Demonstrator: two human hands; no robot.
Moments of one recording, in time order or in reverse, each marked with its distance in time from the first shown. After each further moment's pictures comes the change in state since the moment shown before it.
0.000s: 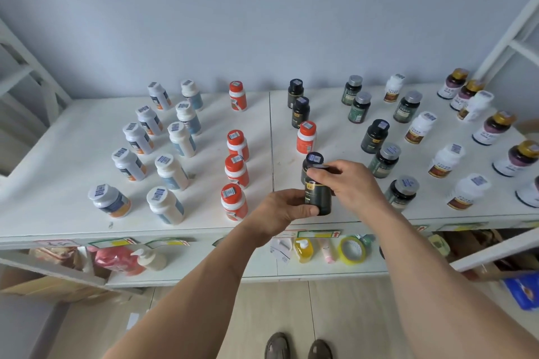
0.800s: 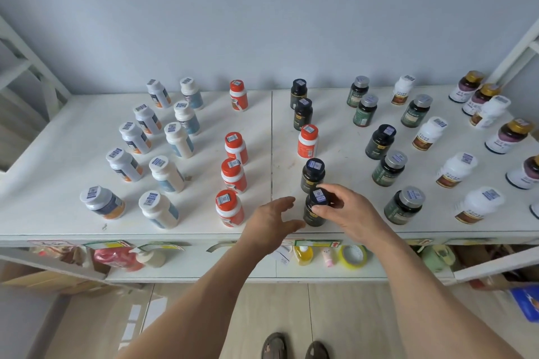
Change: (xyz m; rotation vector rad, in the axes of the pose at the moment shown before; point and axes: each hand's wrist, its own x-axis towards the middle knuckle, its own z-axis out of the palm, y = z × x) left_hand 0.016 -0.019 0.003 0.504 0.295 -0.006; right_hand 0.007 0.052 0.003 -0.003 -0.223 -0.023
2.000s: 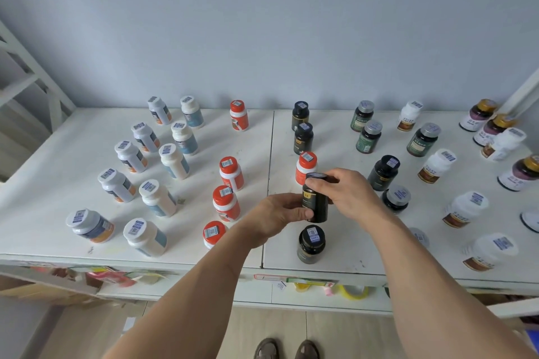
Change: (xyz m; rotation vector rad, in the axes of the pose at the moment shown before) left_hand 0.073 0.030 -0.023 -0.578 -0.257 -0.013; right_hand 0.079 -0.049 -0.045 -0.042 0.070 -0.007
